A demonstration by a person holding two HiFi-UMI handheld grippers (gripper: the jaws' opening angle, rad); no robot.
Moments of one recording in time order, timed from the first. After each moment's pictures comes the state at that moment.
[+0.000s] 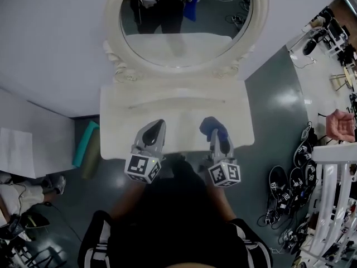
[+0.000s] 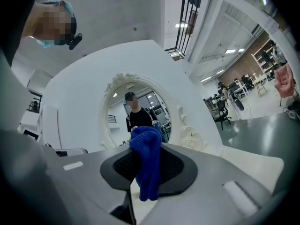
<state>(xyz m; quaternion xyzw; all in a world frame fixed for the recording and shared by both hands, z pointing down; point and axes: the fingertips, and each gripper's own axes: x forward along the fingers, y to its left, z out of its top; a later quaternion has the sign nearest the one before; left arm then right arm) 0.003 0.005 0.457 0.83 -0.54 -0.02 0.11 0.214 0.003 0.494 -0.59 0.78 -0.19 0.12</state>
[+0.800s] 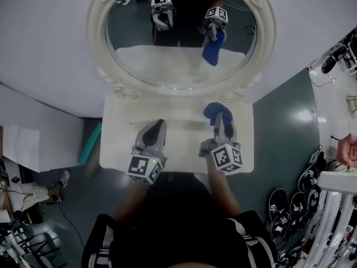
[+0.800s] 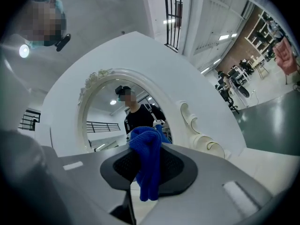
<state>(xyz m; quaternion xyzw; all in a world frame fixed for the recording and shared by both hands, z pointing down) 0.031 -0.112 0.437 0.79 -0.61 -0.01 0.10 0.239 -0.196 0.480 -0.55 0.78 -0.22 0.18</state>
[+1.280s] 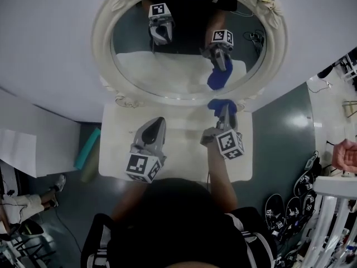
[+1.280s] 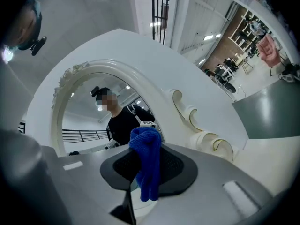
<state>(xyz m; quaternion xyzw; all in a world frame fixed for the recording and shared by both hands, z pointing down) -0.001 -0.155 0.425 0.79 -0.60 -0.03 0.09 0.235 -0.283 0.502 -0.59 0.73 -0.27 0.21</state>
